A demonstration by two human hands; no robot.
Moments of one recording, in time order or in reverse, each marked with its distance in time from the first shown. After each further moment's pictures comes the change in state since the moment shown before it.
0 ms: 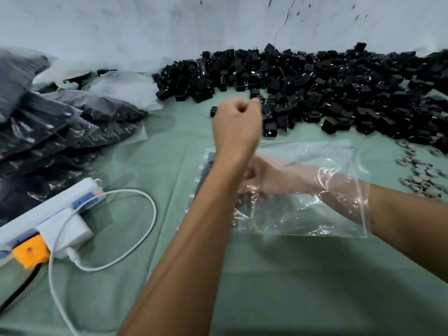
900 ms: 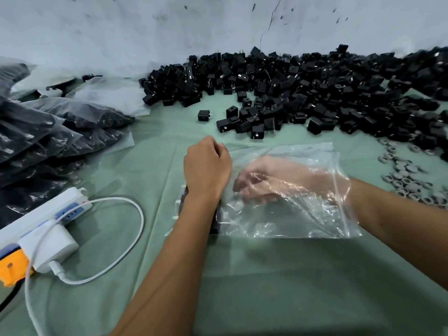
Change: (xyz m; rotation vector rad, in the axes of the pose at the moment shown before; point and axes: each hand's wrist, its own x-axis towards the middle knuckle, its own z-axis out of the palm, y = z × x) left_hand 0.012 -0.090 -0.022 0.710 0.194 0.178; right_hand -0.024 0.021 -0.020 -0.005 -0.079 0.098
